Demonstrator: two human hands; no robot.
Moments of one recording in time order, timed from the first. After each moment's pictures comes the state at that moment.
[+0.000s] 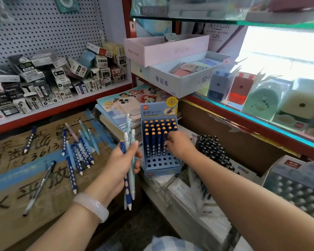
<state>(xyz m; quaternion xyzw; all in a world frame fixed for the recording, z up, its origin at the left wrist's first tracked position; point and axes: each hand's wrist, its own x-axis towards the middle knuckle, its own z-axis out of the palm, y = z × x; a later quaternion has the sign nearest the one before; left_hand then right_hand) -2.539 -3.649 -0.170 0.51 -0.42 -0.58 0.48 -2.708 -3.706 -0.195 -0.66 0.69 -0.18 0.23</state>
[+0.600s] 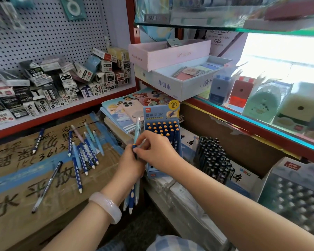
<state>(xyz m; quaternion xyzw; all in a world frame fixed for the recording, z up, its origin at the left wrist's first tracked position) -2.548 -3.651 -0.181 0.60 -0.56 -0.42 0.40 -2.649 -3.650 -0.146 -0.71 0.54 -0.33 0.31</state>
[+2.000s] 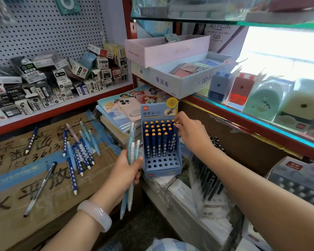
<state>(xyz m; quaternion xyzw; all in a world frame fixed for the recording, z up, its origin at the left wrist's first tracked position) -2.538 -3.642 -0.192 0.55 -0.50 -0.53 0.42 -2.736 -3.691 -0.163 -0.72 0.63 -0.29 0.08</state>
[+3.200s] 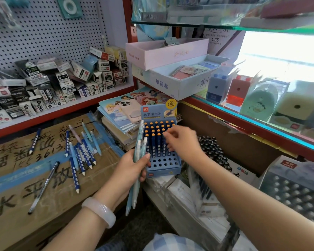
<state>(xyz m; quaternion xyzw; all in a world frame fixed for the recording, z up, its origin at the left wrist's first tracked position) -2.546 -3.637 -0.184 0.51 -0.51 -0.55 0.41 -2.706 -3.666 -0.157 -0.61 0.64 -0.38 0.28</state>
